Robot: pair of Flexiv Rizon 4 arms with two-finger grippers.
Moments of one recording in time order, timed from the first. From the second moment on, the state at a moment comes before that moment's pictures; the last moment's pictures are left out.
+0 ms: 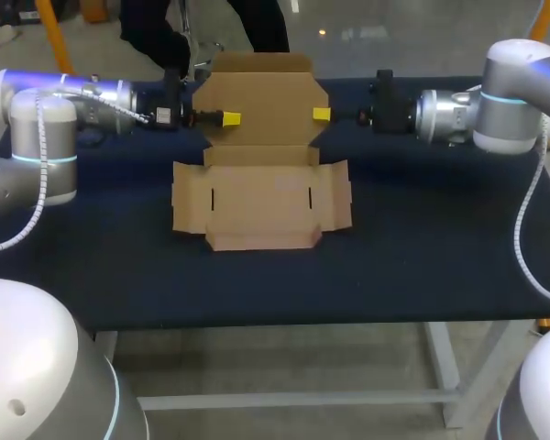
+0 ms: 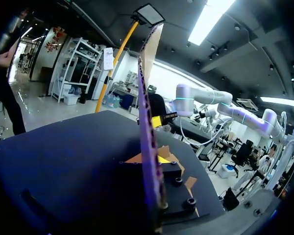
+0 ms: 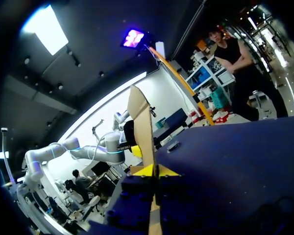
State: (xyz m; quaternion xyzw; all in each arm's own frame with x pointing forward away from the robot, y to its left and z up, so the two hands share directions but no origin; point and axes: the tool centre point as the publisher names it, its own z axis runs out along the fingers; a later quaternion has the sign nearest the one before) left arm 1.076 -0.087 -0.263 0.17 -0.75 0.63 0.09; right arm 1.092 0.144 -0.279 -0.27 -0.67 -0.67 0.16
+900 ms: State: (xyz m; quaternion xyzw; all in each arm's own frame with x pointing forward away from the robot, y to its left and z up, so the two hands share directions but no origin) left arm 1.078 -0.085 -0.259 0.15 -0.74 0.64 0.10; right arm 1.084 0.132 -0.272 -0.27 -0.71 -0.64 0.13
